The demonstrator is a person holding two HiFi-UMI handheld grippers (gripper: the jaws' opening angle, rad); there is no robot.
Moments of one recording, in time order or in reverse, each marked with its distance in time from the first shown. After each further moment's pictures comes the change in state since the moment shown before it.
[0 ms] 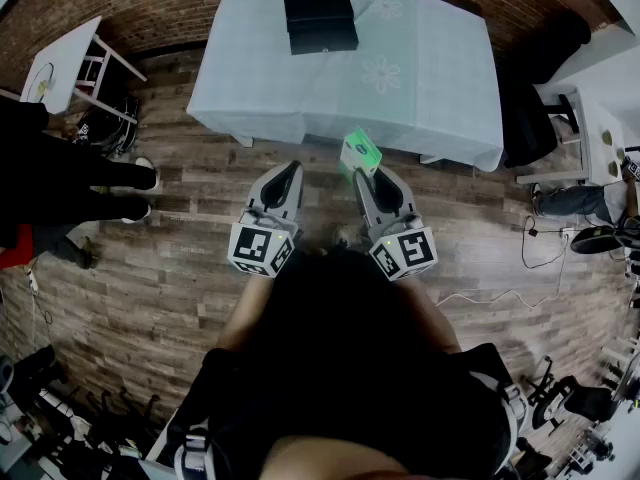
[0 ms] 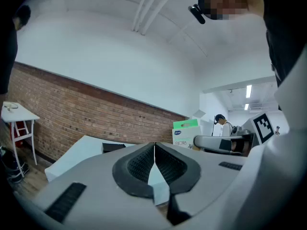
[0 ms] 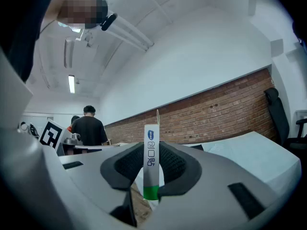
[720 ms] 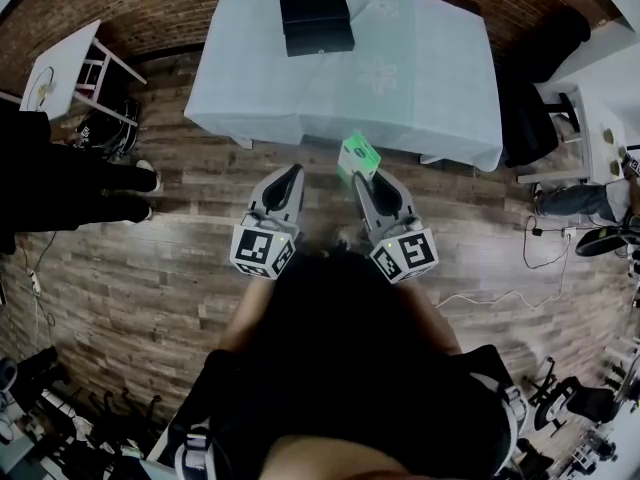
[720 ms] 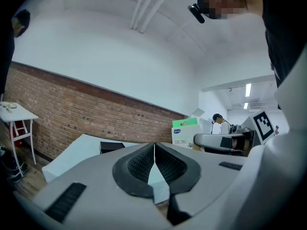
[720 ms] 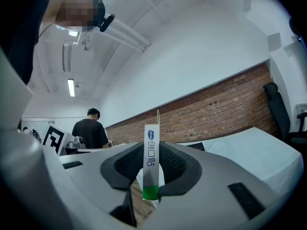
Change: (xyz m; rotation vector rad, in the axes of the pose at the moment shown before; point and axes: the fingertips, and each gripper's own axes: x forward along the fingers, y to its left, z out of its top) left arm 0.012 -0.015 -0.009 0.000 0.014 -0.007; right arm -0.010 -0.013 -0.001 0.048 0.002 0.015
